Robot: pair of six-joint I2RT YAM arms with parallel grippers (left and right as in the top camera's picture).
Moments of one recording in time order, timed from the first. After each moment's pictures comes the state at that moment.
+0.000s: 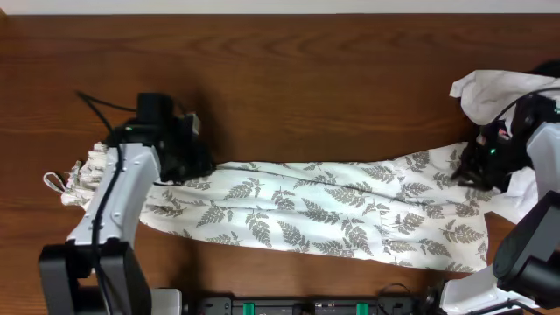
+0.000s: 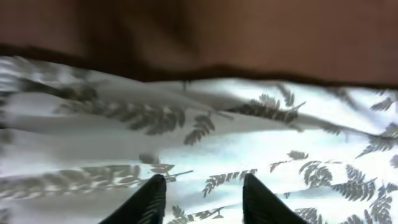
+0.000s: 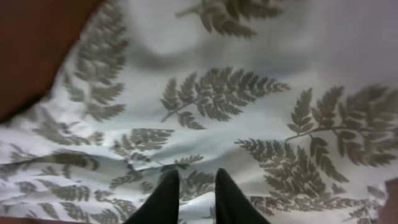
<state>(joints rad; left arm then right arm) 0.01 1.55 1.01 -0.86 0.32 -0.14 -0.42 1.74 1.21 -1.17 -0.25 0.09</state>
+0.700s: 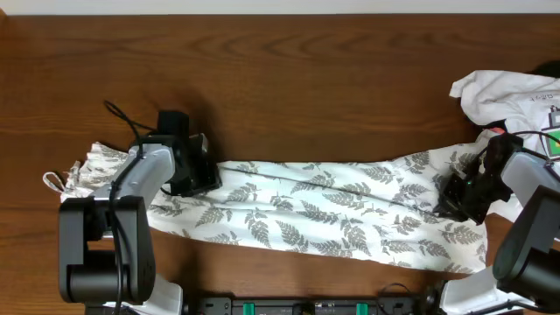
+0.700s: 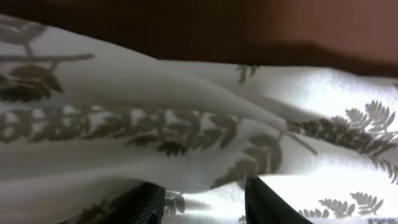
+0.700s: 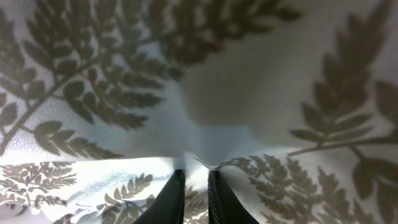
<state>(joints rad) 0.00 1.71 0.91 -0.70 0.26 -0.19 -0.42 1.74 0.90 -0.92 -0.22 0.23</state>
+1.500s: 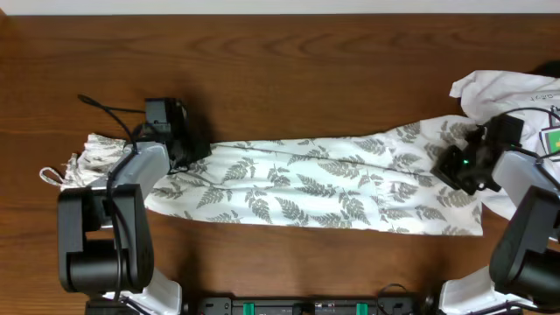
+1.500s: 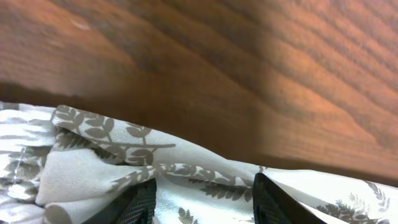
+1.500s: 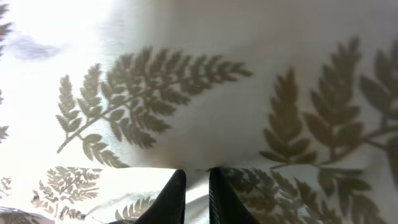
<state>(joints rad) 0.05 1.76 0.91 -0.30 0.17 -0.33 -0.35 1.73 0.89 -0.52 -0.32 0.30</state>
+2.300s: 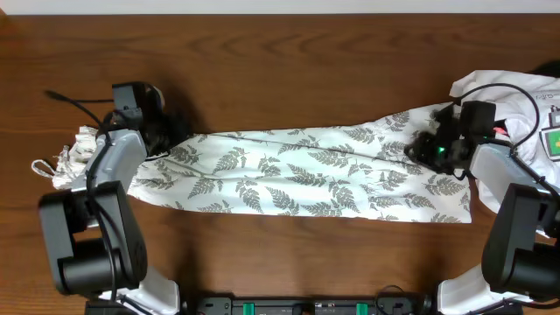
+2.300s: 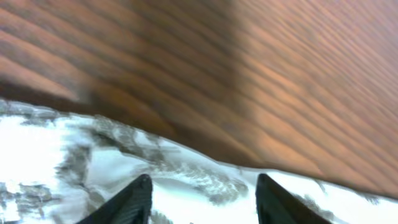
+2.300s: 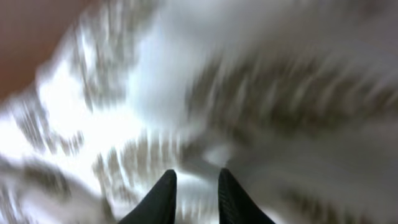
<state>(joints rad) 0.17 1.76 1.05 -0.41 0.28 -0.32 -0.20 1.74 0.92 -0.45 -0.42 0.15</state>
